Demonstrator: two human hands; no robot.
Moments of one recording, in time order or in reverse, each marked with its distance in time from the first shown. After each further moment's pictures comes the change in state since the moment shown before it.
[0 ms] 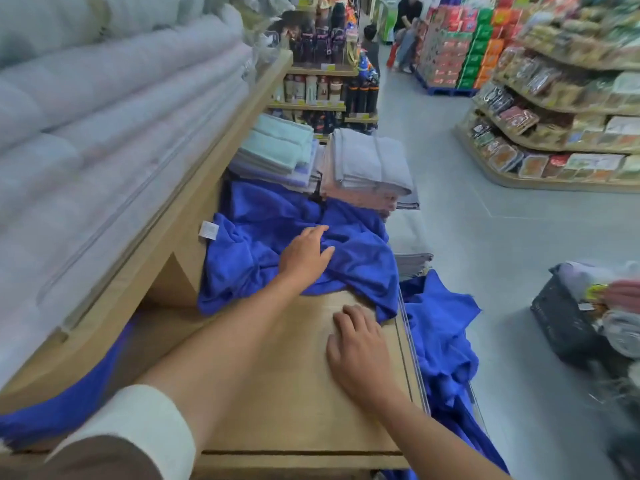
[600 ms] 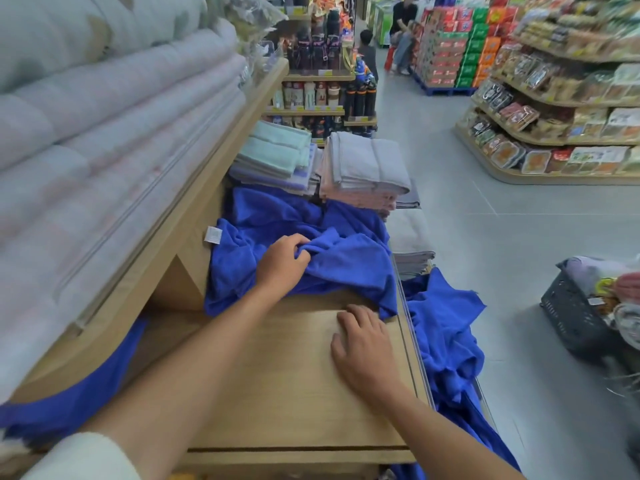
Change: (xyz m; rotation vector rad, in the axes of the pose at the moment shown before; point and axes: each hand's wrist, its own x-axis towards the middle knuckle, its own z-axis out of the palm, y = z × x) left_hand -0.026 -0.022 -0.031 -0.110 0.121 -0.048; right_hand 0.001 0.001 -0.009 0.058 -0.024 0.029
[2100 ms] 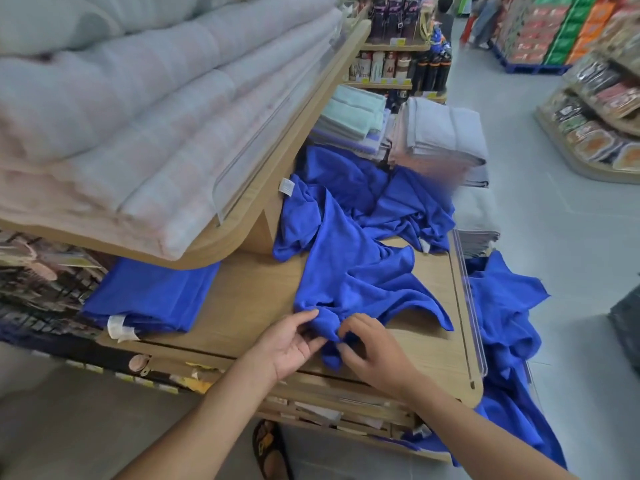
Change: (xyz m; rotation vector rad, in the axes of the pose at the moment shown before) left_hand -0.216 -0.052 -0.037 -1.548 -0.121 -1.068; right_hand -0.064 -0.075 -0.019 0.495 -0.265 -0.416
